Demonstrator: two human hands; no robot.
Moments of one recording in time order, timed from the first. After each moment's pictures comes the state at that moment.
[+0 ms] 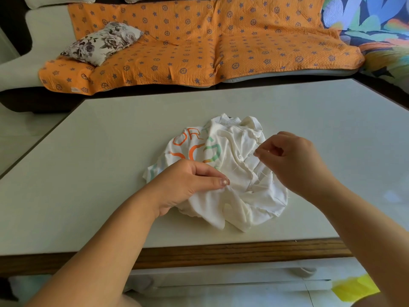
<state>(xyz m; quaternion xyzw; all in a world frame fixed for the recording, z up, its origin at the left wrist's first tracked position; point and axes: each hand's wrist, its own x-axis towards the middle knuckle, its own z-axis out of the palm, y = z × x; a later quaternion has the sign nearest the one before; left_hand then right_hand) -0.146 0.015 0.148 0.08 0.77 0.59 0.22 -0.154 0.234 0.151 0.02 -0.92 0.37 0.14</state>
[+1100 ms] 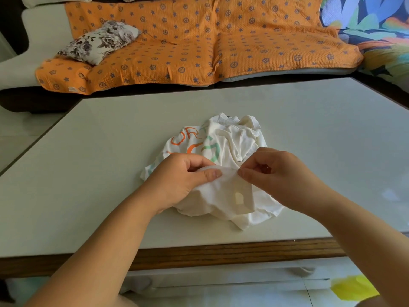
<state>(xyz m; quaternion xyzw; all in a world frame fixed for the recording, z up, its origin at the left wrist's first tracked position) -0.147 0.014 0.149 0.09 0.82 0.54 0.12 -0.131 0.226 0.155 0.08 -0.91 0.42 0.00</state>
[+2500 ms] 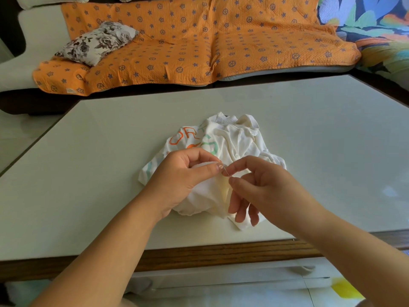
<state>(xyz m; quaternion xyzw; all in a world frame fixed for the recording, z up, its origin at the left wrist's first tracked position) -0.143 0.027 0.149 0.07 0.77 0.63 0.08 -0.099 0.205 0.165 0.08 -0.81 0.58 -0.11</state>
